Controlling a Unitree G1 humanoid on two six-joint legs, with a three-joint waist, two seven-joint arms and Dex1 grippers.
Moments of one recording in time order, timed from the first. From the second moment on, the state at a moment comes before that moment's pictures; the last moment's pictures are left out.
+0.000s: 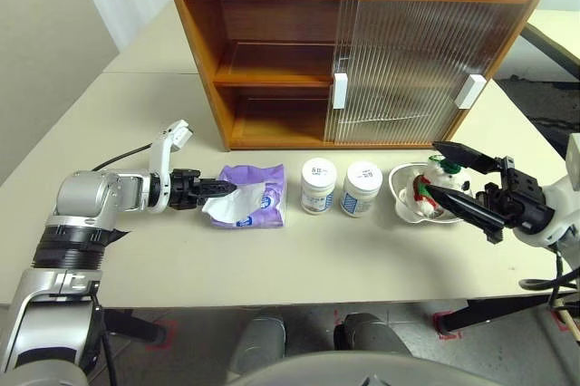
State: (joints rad) left arm -0.41 0.79 0.03 0.19 -0.51 1.14 -0.93; right arm 0.07 -0.64 -0.34 -0.38 0.90 0.37 1.07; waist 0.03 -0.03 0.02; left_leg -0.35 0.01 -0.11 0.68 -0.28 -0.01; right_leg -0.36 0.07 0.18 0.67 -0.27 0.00
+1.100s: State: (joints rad) left arm -0.58 0.54 0.41 -0.10 -0.71 1.35 -0.48; right arm 0.01 -0.64 -0.31 -0.34 0.89 0.37 1.10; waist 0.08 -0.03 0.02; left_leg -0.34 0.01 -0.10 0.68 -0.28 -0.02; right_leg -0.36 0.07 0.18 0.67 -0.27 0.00
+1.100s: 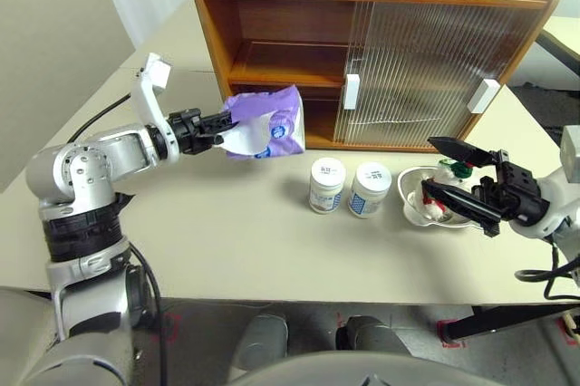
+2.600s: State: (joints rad) left arm -0.88 0.30 0.27 -0.03 -0.57 1.02 -0.20; right arm 0.00 -0.61 -0.28 -0.33 0.86 0.35 1.11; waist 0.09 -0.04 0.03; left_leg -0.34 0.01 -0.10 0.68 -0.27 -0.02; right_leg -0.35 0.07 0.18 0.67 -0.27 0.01
